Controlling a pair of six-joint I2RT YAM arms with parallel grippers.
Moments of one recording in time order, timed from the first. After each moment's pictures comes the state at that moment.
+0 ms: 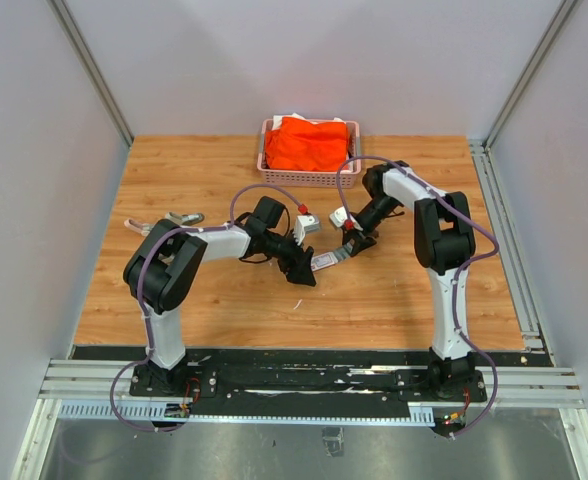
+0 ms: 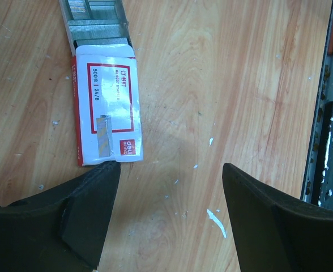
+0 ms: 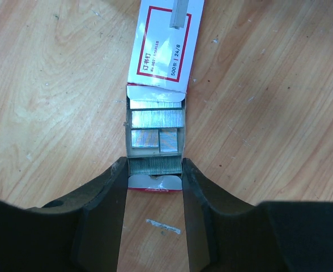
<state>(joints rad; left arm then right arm) -0.56 1.89 1.03 -0.05 0.80 0.21 0.27 2.29 1.78 -1.33 -0.77 -1.99</state>
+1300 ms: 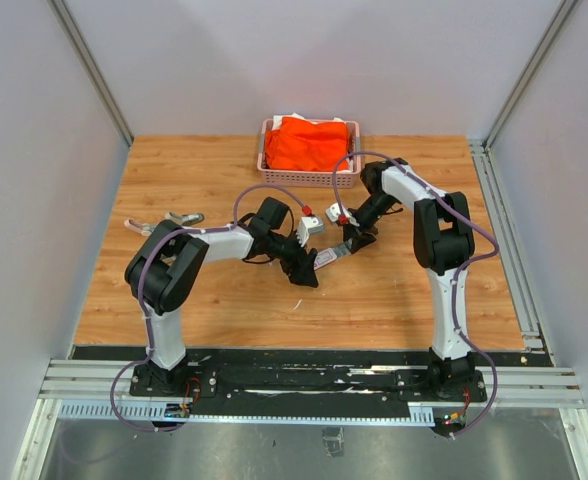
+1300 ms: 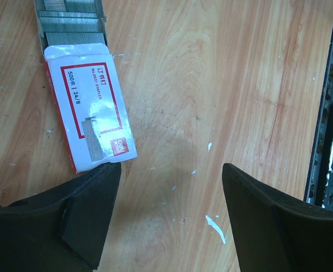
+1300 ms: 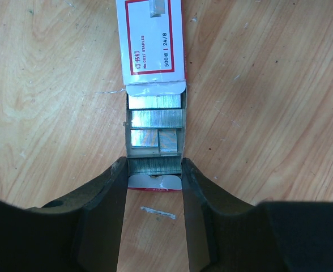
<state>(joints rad) -0.59 1.89 1.04 -0.06 0.77 0.21 0.28 2.29 1.81 -1.29 -0.72 -1.84</state>
